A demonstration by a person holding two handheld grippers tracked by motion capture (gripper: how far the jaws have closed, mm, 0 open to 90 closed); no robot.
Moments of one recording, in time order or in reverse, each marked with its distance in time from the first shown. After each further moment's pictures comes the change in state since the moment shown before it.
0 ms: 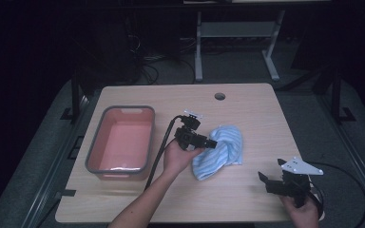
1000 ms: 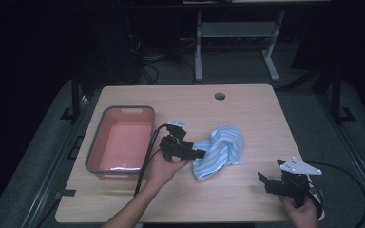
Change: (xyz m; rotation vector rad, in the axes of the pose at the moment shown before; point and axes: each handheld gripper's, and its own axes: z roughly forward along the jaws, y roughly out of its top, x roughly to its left) left arm -0.005 -0.039 -0.039 -0.035 0.020 0.051; right arm 0.002 0.000 0.002 0.015 -0.007 0.003
